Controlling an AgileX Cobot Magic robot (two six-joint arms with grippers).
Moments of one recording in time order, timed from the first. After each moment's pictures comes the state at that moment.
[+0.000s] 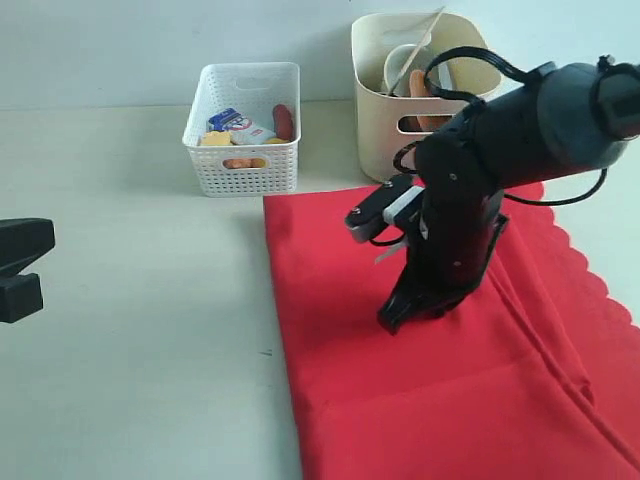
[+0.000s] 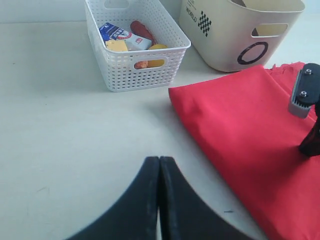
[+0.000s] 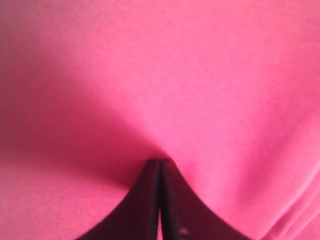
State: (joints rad) left arm -0.51 0.83 -0.31 0.62 0.04 -0.82; right arm 0.43 1.97 -1.05 -0.21 0.72 0.04
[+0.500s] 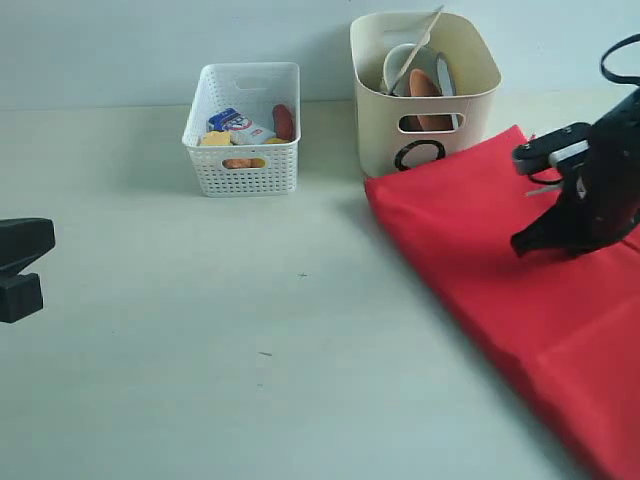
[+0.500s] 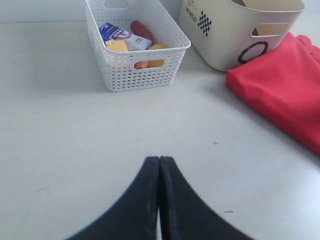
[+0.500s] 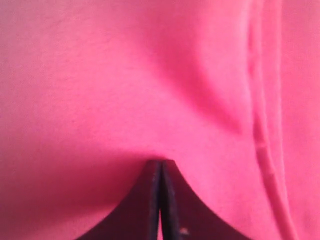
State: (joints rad) left arm -0.51 0.83 -0.31 0.62 0.04 -0.82; right arm -0.02 1.96 -0.99 -0.55 0.47 0.35
